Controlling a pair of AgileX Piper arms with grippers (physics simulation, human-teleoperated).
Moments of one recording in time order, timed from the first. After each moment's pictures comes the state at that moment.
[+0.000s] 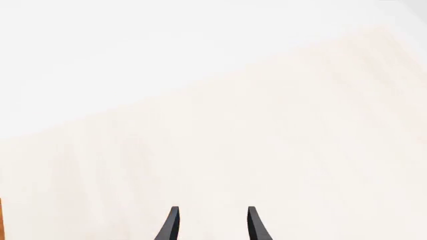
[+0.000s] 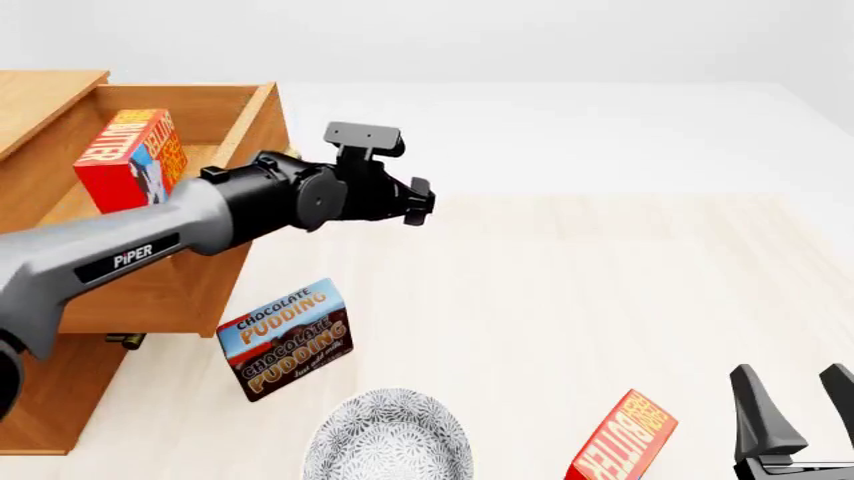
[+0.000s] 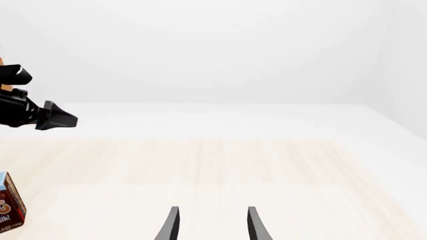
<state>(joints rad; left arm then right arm) -0.52 1.84 -1.43 0.28 -0.15 0.01 0.01 -0.01 -0.01 0.00</state>
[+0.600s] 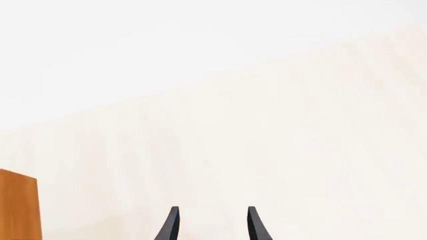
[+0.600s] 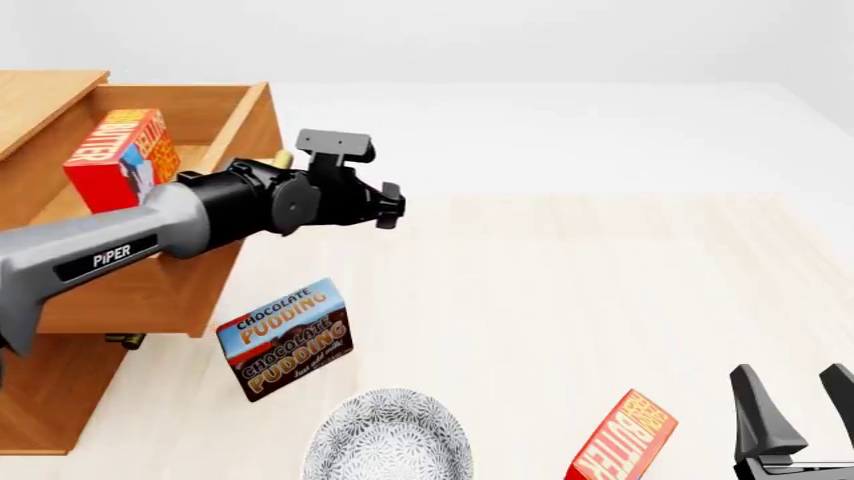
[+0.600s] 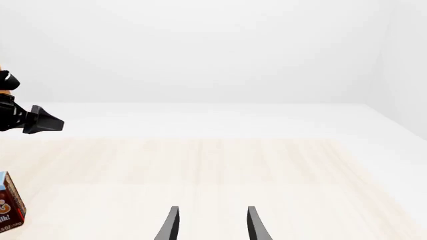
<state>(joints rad) -0.45 1.82 -1.36 0.25 -0.15 0.01 0.01 -0.01 -0.01 0.00</state>
